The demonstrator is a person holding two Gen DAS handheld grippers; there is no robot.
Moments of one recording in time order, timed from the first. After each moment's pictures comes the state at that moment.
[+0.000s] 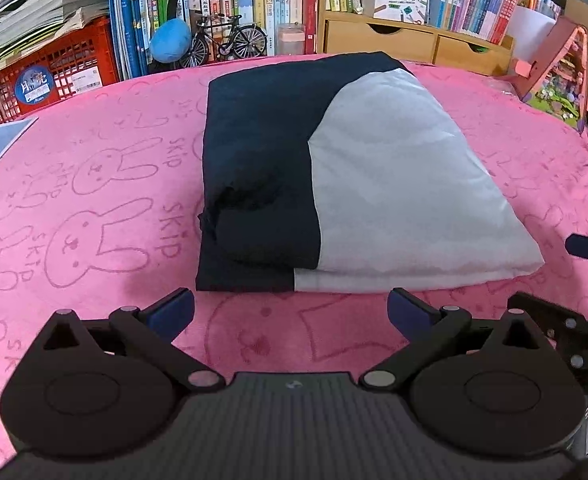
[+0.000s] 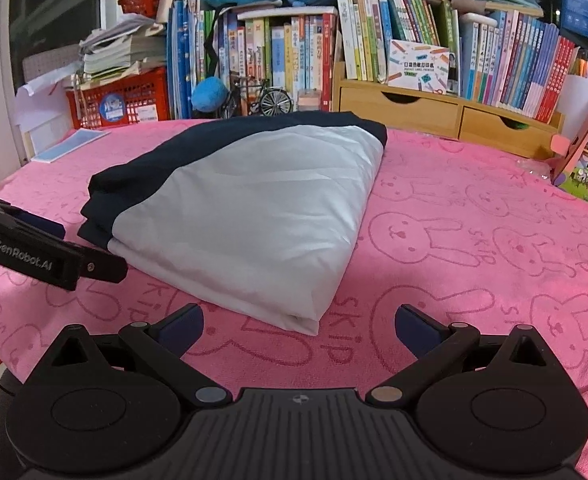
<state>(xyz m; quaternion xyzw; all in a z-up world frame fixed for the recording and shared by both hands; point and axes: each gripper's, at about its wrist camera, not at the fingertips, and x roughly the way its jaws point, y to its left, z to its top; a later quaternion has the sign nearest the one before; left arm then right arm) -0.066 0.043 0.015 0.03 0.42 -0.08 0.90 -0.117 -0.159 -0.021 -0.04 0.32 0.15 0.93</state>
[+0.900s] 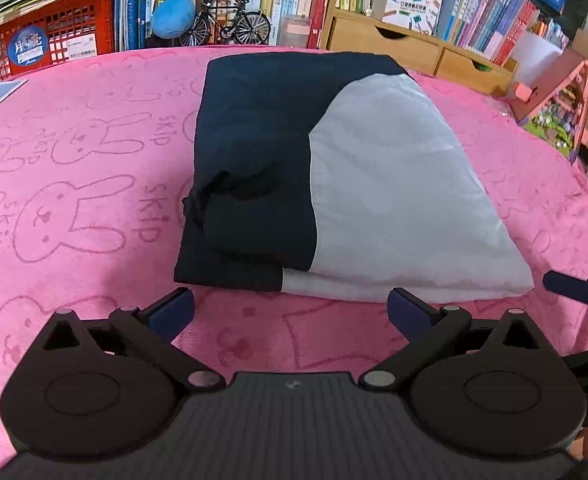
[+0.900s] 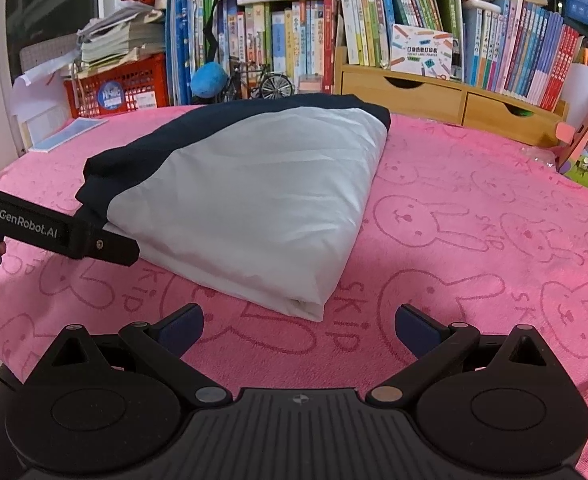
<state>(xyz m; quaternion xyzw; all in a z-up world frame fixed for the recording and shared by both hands) -0.059 0.052 0.005 -0.03 0.43 -0.09 0.90 -0.113 -0.158 -0.035 -0.04 0.34 0.15 0.93</state>
